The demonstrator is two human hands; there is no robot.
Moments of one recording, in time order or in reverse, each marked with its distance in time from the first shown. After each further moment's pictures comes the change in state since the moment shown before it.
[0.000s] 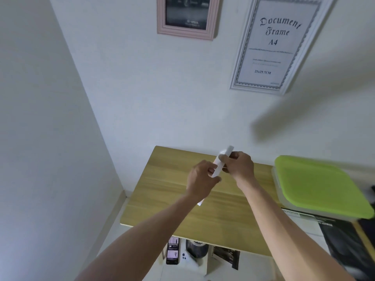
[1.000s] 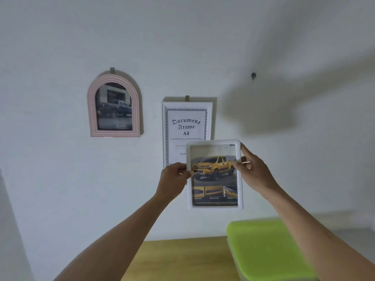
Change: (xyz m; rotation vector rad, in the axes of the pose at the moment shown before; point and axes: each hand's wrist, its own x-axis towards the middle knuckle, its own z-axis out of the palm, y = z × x) left_hand 0.126 0.226 -0.002 -0.110 -0.004 0.290; right_hand 0.043 -0.119 -0.276 -0.229 0.219 -0.574
